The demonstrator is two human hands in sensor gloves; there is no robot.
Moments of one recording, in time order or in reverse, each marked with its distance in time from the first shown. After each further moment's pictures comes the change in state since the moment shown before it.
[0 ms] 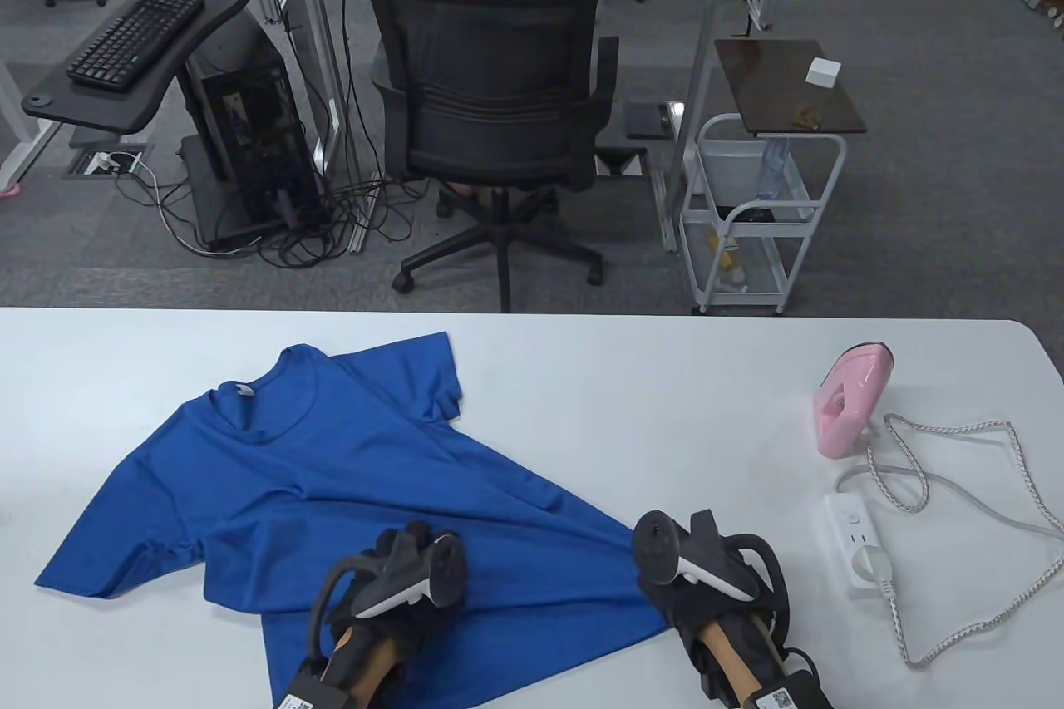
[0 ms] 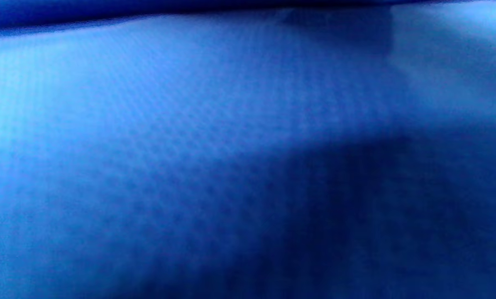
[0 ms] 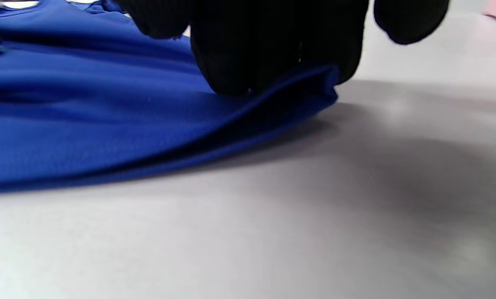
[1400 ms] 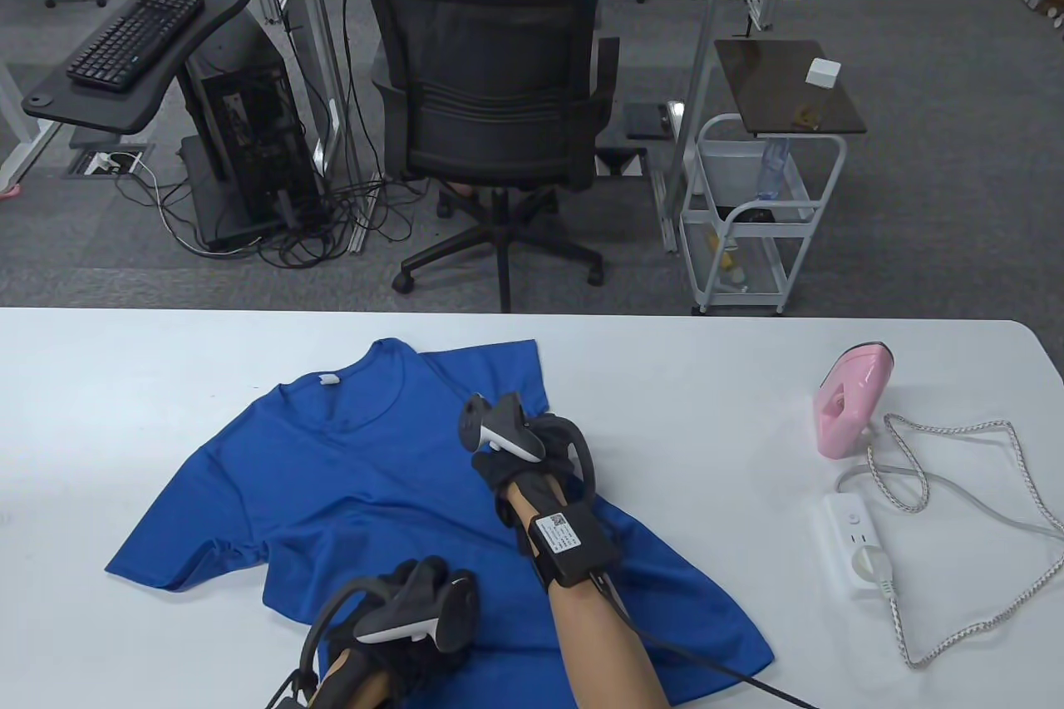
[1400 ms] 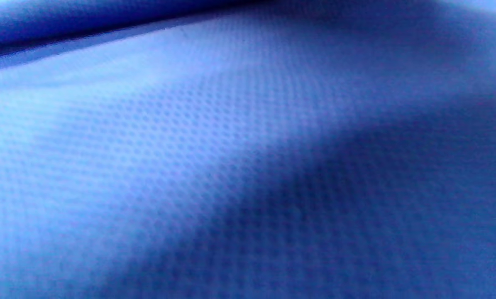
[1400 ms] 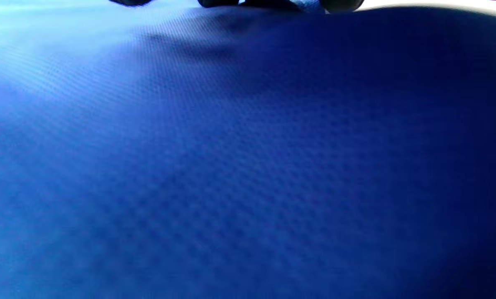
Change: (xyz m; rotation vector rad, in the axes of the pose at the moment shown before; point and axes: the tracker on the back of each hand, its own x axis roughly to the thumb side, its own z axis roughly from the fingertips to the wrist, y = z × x) left_hand 0.006 -0.010 0.029 -0.080 -0.152 -0.148; right_hand 0.164 -0.028 -0.177 0.006 0.073 0.044
